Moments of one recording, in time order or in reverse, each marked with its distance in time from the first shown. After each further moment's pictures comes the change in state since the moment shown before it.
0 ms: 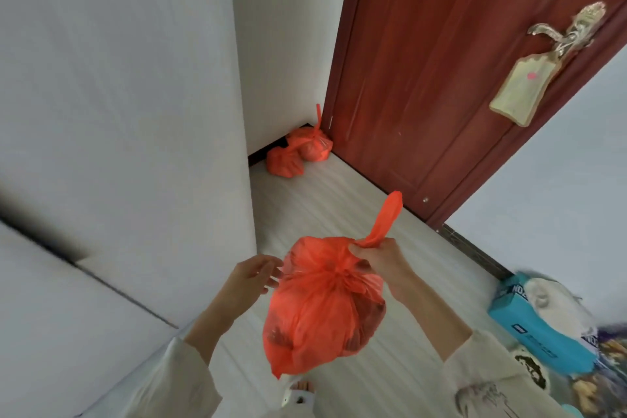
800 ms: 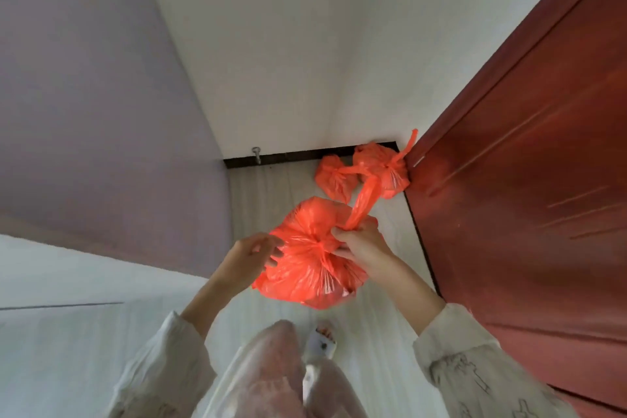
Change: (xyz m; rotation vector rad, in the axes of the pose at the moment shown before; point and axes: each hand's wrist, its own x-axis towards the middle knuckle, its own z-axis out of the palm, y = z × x) left_hand 0.422 0.157 0.037 -0.222 0.484 -0.273; right_hand 0.493 -0.234 0.028 -0.203 -0.578 0.201
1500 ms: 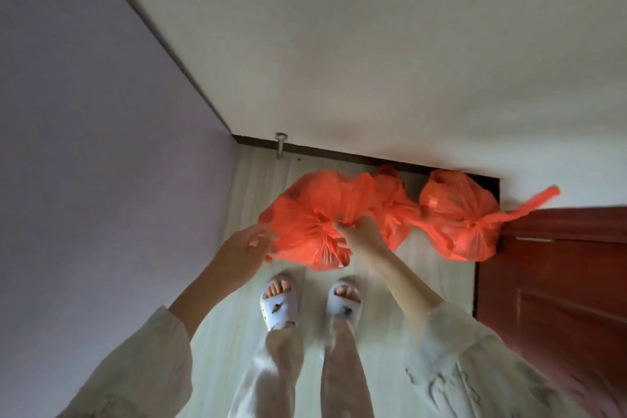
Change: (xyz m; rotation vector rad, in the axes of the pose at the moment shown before) left_hand 0.404 -0.072 -0.021 -0.028 0.162 -0.276; right_hand 0.477 -0.050 0.067 -0.640 -0.163 0.075
